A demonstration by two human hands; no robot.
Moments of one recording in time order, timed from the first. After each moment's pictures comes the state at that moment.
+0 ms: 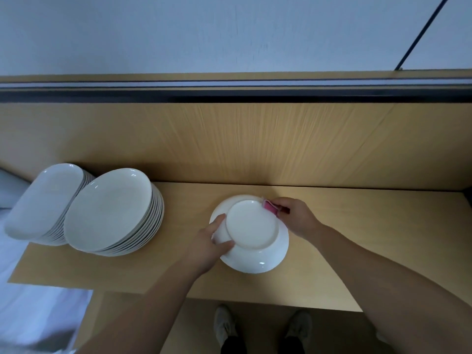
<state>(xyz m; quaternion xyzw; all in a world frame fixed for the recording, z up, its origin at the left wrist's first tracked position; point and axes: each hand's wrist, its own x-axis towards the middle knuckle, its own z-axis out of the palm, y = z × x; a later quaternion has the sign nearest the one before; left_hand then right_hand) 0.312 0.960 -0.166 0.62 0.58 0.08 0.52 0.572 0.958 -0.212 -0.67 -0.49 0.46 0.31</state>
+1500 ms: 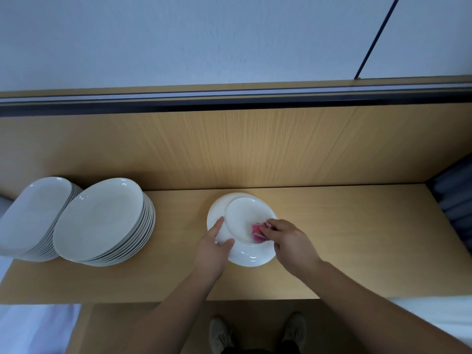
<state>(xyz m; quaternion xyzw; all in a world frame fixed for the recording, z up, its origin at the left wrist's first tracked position) 0.342 0.932 -0.178 0.53 0.59 0.24 0.57 0.546 0.871 -0.190 -0.66 -0.71 0.11 0.22</state>
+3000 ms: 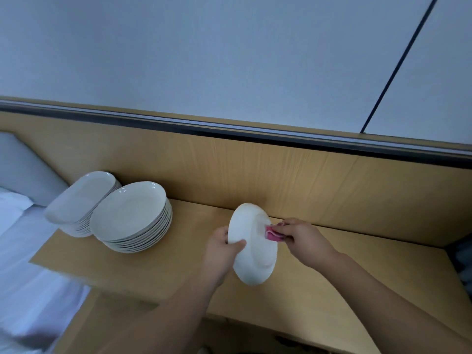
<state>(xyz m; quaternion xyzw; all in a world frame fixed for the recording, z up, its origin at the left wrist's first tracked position) 0.382 0.917 -0.112 0.48 0.61 0.31 0.55 0.605 0.918 -0.117 -0.61 -0.74 0.25 0.17</state>
